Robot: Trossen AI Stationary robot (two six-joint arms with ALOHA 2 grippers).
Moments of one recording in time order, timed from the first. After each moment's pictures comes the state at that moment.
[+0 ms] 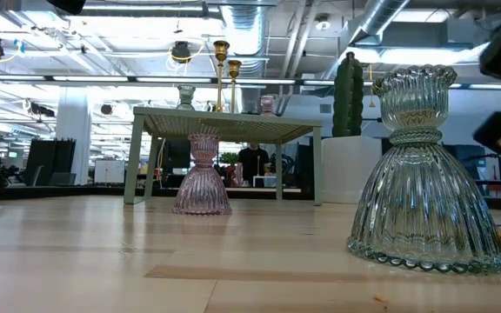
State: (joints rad) left arm -0.82 0.87 0.70 -0.26 -0.82 -0.15; right arm 0.47 0.41 0.16 -0.31 -0.10 0.66
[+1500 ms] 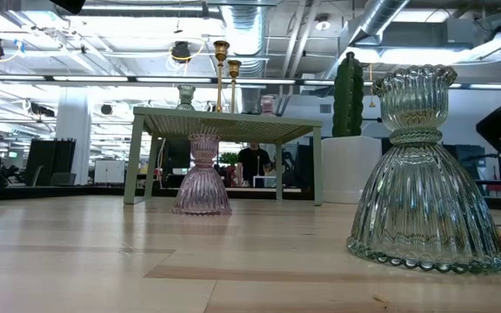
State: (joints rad) left arm -0.82 0.87 0.70 -0.22 -0.82 -0.17; right arm 0.85 1.06 0.15 0.38 0.50 0.70
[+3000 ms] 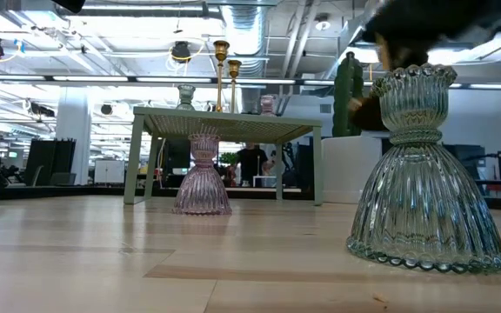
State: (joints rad) left arm -0.82 0.87 0.70 -0.22 -0.82 -0.16; right arm 0.47 1.22 0.59 0.23 0.29 0.43
